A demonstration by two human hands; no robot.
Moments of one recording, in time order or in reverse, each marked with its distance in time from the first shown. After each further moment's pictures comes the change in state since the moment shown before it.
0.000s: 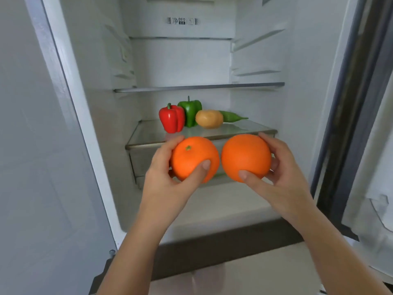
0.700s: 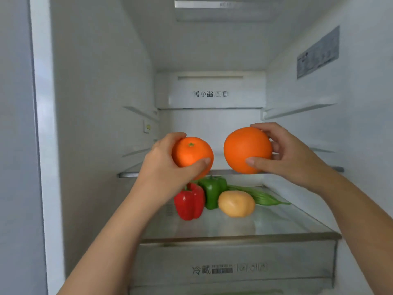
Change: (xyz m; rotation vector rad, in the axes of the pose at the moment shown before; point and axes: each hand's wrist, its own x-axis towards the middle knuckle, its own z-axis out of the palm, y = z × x) left_hand 0.201 0.021 -0.005 0.431 0.140 0.128; right_hand 0.248 0.003 -0.002 -0.032 -0.289 -0.193
